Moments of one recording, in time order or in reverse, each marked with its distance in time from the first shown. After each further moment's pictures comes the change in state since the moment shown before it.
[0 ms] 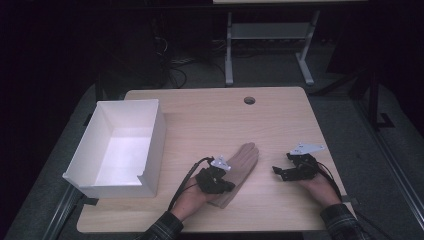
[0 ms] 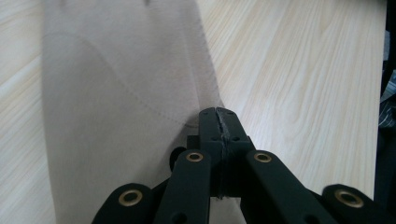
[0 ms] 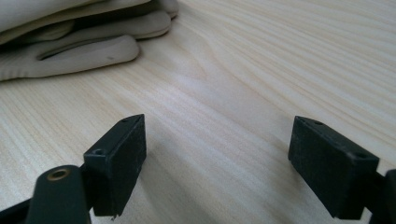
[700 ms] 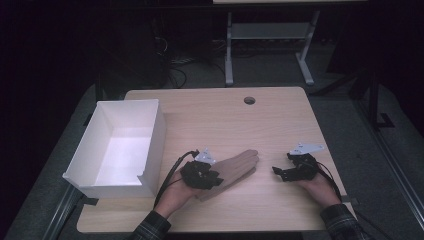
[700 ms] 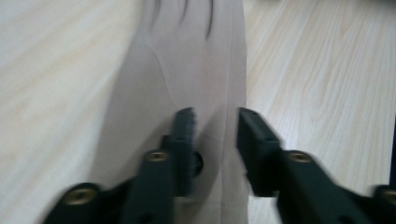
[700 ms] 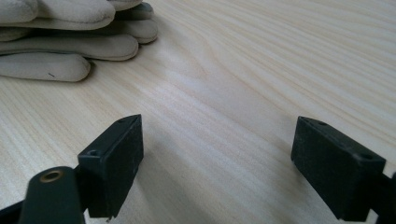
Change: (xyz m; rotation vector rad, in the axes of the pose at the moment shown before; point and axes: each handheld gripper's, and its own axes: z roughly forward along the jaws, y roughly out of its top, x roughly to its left) left arm 0.015 -0.001 -0.038 -0.044 0.084 0.037; right arm 0.000 0.000 0.000 0.006 -0.002 -0.002
